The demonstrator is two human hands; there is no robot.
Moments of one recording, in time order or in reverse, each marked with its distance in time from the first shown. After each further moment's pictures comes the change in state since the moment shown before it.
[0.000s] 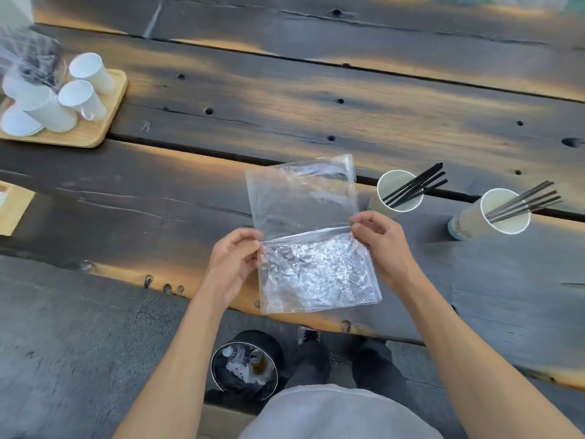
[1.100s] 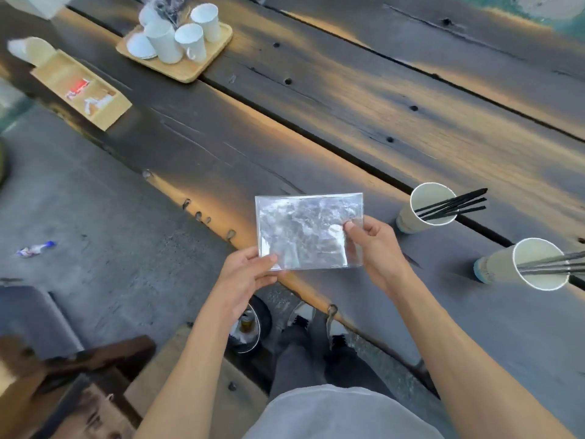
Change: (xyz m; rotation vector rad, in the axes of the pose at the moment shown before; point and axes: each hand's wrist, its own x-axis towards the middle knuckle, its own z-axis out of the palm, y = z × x) left_hand -0.116 -0.067 0.036 -0.184 0.227 -0.021; right_hand -0.022 -0.012 0.006 -0.123 -0.442 0.115
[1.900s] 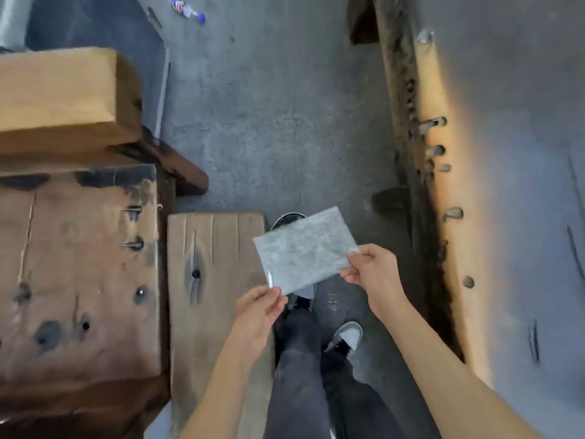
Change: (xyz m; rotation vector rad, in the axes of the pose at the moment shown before) left_hand -0.028 -0.281 -0.175 -1.113 0.860 -0.281; right_hand 0.064 0.247 0.249 -0.810 -0.344 0.381
